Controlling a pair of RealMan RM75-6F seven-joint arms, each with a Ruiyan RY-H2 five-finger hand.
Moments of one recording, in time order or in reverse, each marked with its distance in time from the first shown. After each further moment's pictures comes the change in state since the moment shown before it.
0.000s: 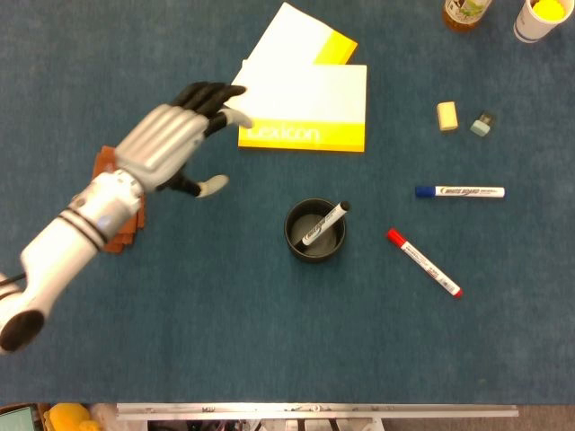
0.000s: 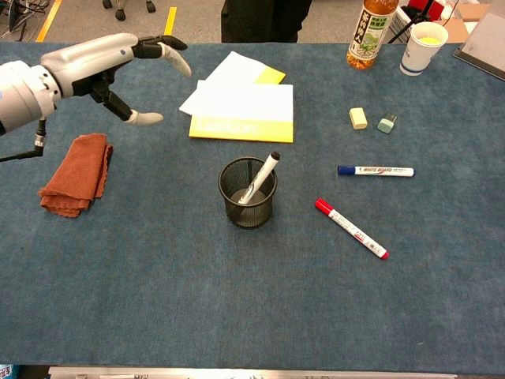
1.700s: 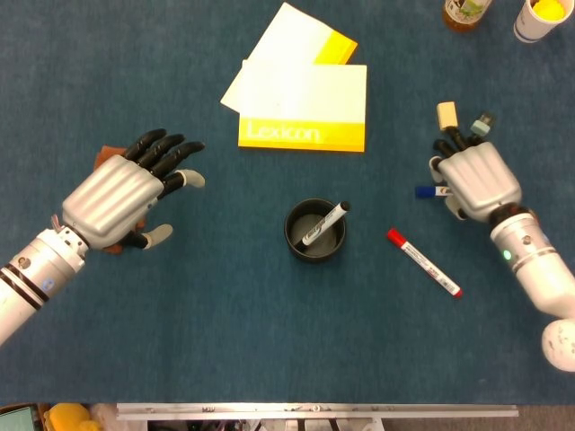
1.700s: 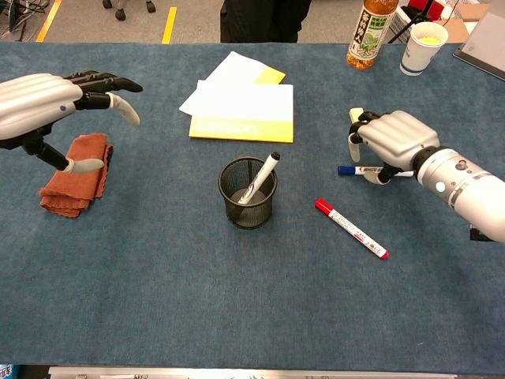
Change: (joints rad) left arm 0.139 0.129 0.170 -0.040 0.290 0.159 0.063; right arm 0.406 -0.526 0.046 0.156 0.528 -0.426 -0.692
